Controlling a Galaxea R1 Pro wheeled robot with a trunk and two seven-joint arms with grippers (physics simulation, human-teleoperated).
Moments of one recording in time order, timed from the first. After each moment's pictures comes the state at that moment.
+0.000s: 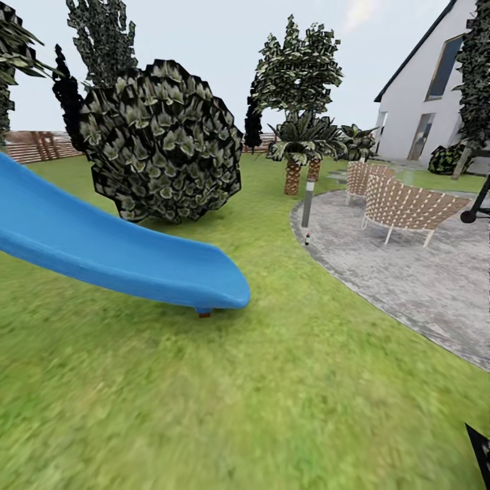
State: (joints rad) left arm -0.13 0.12 0.17 -0.39 0.04 -0.32 0.01; right arm -0.05 -0.05 -0.11 -0.54 0.06 -0.29 0.00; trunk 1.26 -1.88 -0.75
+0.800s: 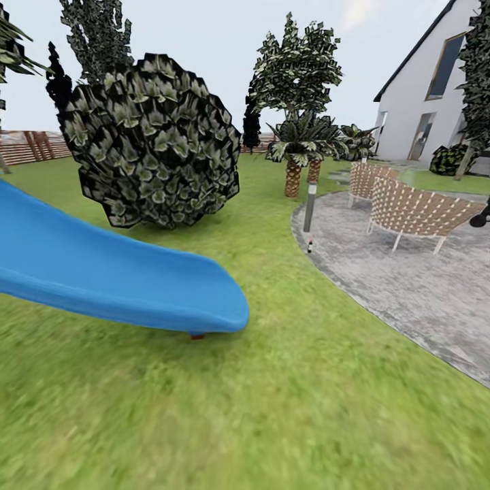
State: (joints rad) left arm -0.13 0.12 0.17 -0.39 0.04 -0.32 0.01; right arm -0.05 -0.05 -0.11 -0.54 0.06 -0.29 0.00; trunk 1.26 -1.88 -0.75
